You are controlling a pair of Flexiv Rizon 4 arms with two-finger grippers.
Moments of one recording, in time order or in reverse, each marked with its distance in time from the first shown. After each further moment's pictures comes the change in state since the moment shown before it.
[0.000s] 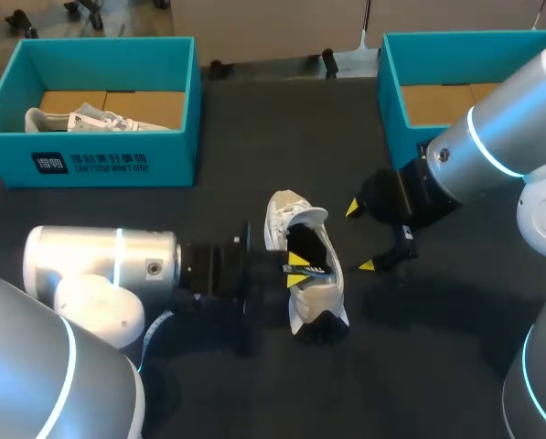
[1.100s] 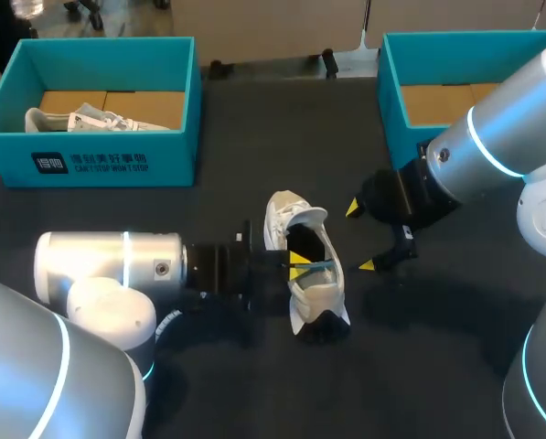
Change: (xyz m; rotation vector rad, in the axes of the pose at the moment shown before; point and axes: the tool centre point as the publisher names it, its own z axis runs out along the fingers) left arm -0.006 0.028 0.008 -0.034 -0.040 -0.017; right arm 0.000 0.000 0.000 0.000 0.000 0.000
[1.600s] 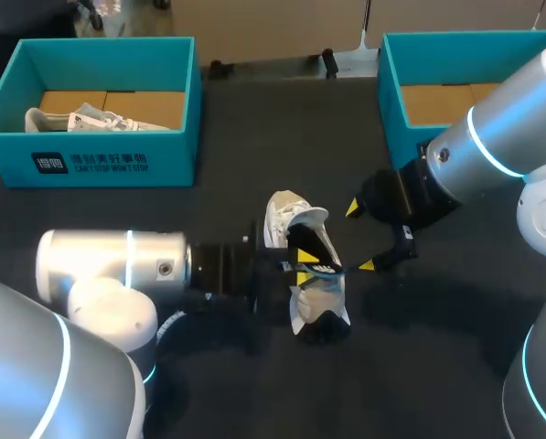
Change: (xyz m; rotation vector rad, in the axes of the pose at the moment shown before) left arm 0.003 -0.028 0.004 0.041 0.012 -0.013; right arm 0.000 0.000 0.000 0.000 0.000 0.000
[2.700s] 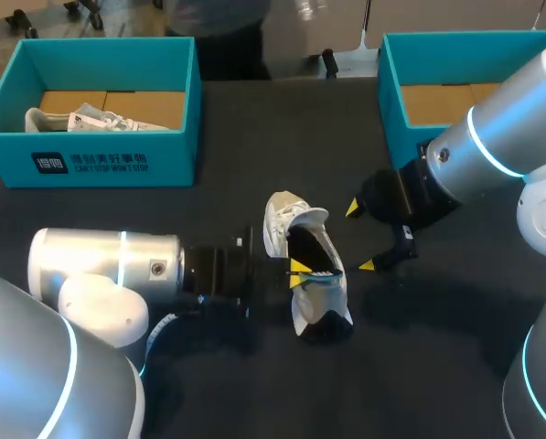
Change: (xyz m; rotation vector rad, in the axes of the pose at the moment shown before) left arm 0.006 0.005 -0.008 -0.014 0.030 -0.042; right arm 0.000 0.000 0.000 0.000 0.000 0.000
